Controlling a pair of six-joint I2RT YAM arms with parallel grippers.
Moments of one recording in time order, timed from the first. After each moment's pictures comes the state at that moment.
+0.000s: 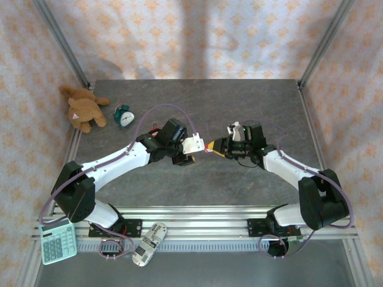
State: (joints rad) left arm -0.68 1.48 1.07 -0.50 0.13 0.61; right arm 0.35 1.35 0.68 -0.02 -0.75 0.78
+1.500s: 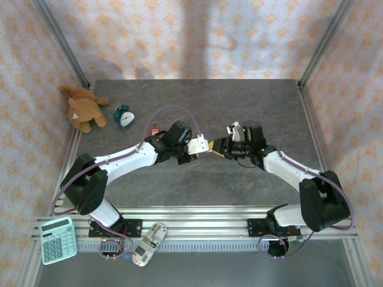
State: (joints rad) left arm -0.69 1.58 1.05 -0.35 0.13 0.60; right arm 0.36 1.34 0.68 0.00 -0.75 0.78
